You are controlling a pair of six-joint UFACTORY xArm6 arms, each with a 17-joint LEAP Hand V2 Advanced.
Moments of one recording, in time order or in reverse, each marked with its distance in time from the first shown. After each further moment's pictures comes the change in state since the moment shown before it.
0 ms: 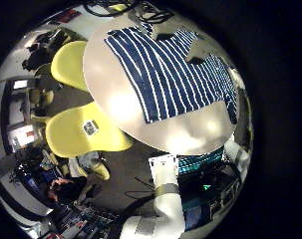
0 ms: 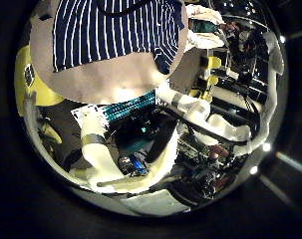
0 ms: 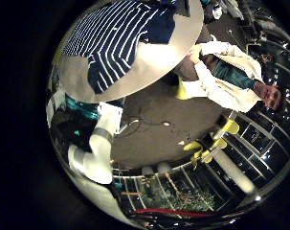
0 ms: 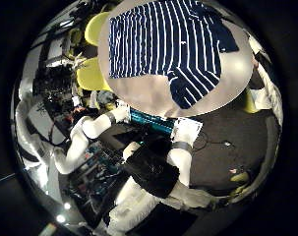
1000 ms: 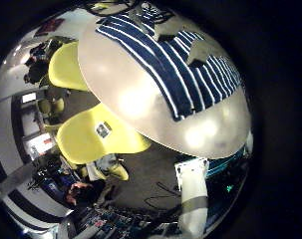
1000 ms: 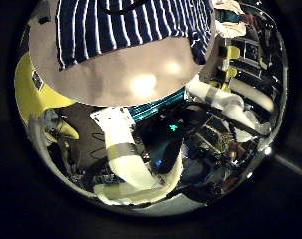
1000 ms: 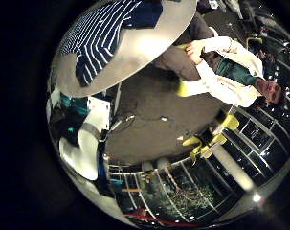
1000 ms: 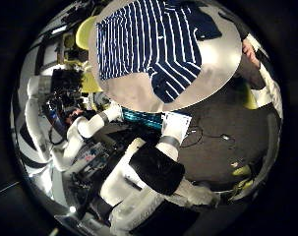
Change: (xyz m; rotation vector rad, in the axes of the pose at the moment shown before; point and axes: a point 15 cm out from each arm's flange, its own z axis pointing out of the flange) left arm -0.056 -0.029 0.105 -0.072 -0.293 0.090; right arm 0.031 0.011 0.013 -0.040 -0.007 0.042
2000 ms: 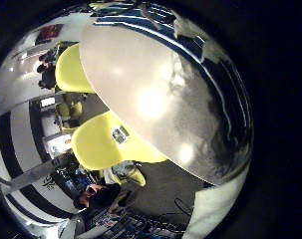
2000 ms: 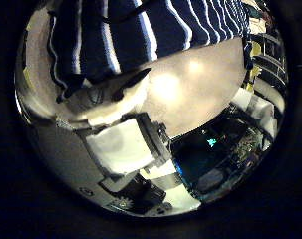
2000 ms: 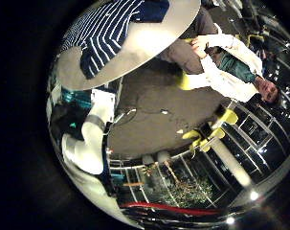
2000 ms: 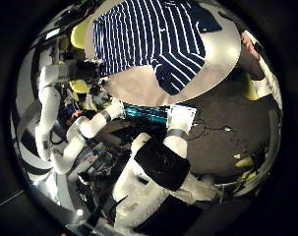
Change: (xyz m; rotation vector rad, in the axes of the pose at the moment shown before) left arm -0.023 -0.045 0.046 0.034 -0.192 -0.026; right arm -0.026 0.014 -0.004 -0.060 -0.003 0.025
